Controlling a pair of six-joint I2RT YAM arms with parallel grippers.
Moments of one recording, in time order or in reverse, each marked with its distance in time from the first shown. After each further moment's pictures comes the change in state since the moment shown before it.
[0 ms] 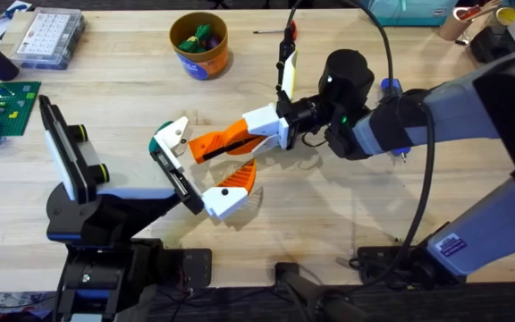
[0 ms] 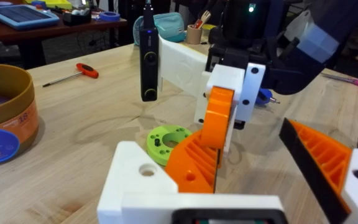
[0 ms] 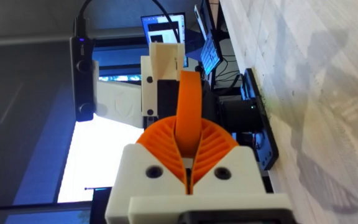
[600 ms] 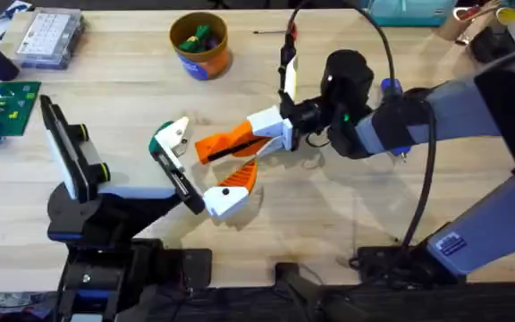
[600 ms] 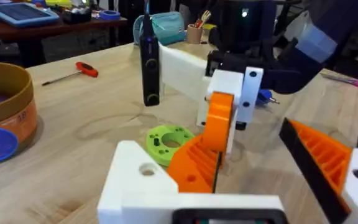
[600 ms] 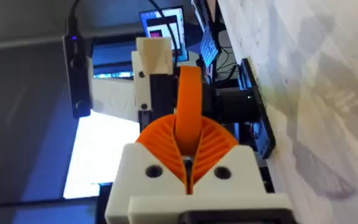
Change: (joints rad) left arm 0.002 0.006 0.011 -0.006 -0.011 -0.001; right arm -0.024 0.002 -0.005 -0.061 -0.048 -0.026
